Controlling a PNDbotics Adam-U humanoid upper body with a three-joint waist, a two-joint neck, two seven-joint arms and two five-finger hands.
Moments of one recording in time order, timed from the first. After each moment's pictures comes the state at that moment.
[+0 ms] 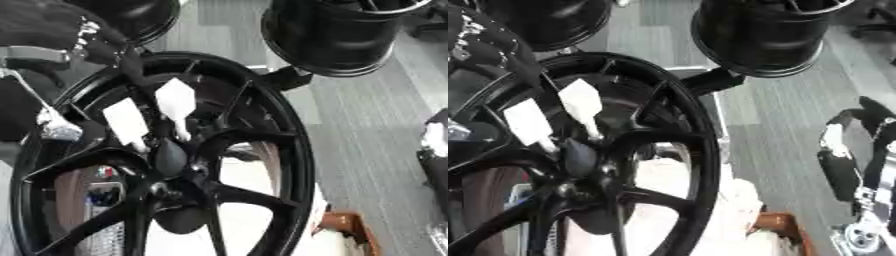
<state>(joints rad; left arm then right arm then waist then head) -1.04 0.91 -0.52 -1.77 -0.29 -0.44 -0.67 0.07 -0.38 0.04 -1.99 0.18 -0.08 -0.76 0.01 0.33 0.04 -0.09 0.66</state>
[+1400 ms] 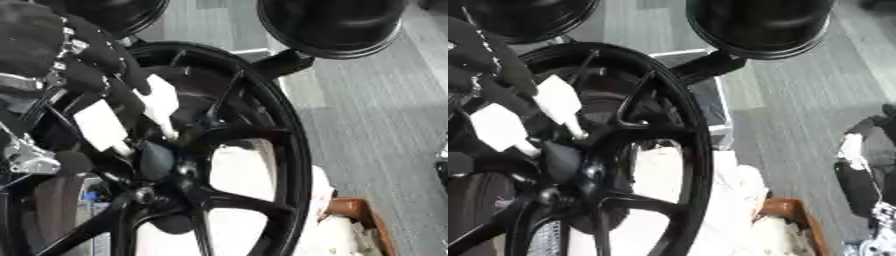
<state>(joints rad) -0.89 1.09 -0.44 -1.99 -0.28 -0.47 -0.65 0.04 -0.37 0.06 -1.99 0.23 -0.10 -0.79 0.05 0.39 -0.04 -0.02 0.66</state>
